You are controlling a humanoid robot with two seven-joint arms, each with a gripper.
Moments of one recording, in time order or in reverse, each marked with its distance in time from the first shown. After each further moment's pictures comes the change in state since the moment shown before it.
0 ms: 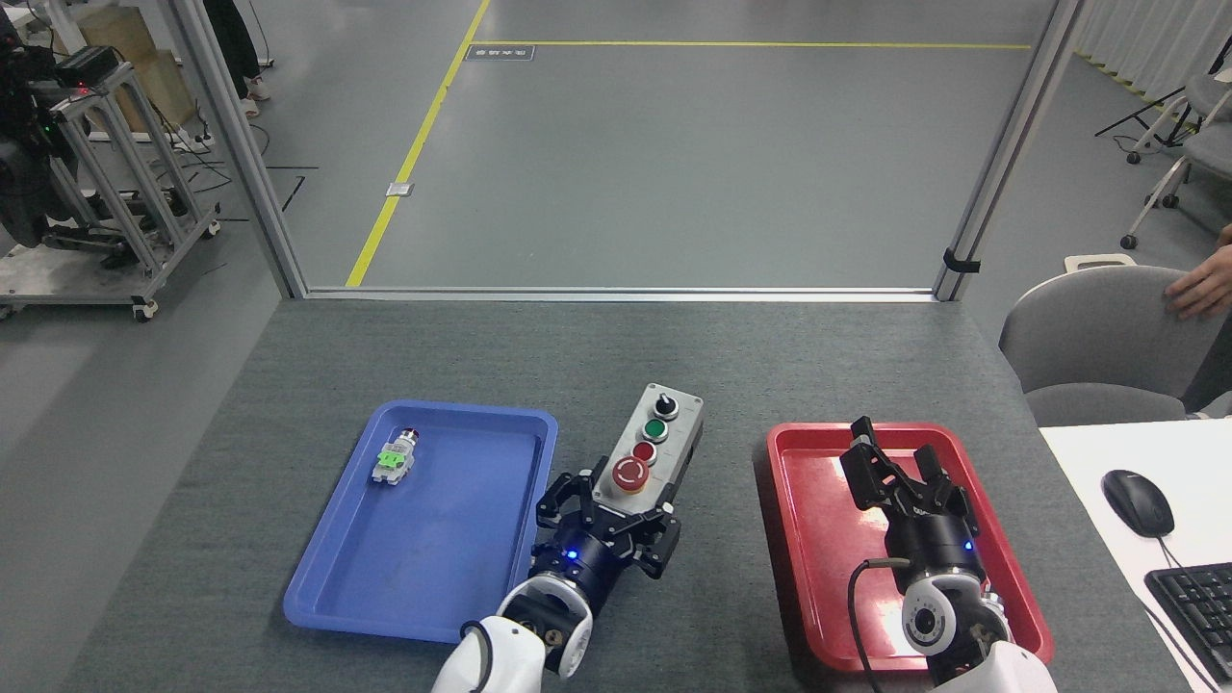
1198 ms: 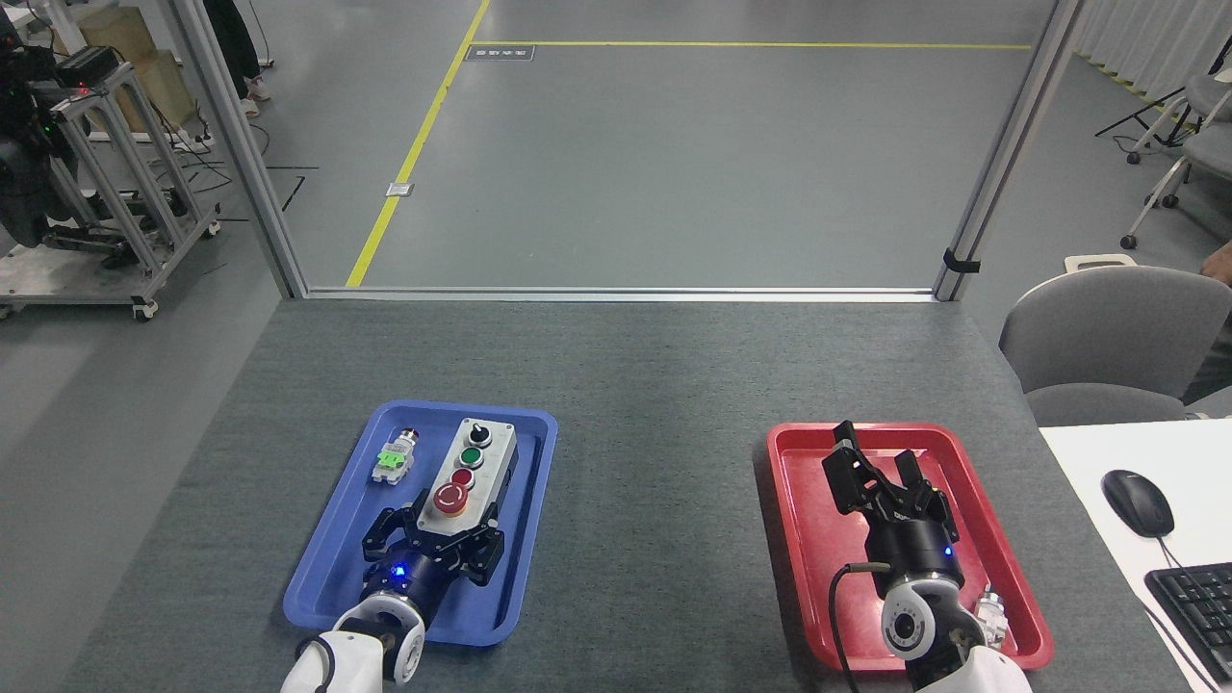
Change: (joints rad) left arm 0.030 0.208 0.292 0.147 0.010 -0.142 0.069; right arm 0.006 0.043 0.002 0.002 0.007 -0.002 -0.006
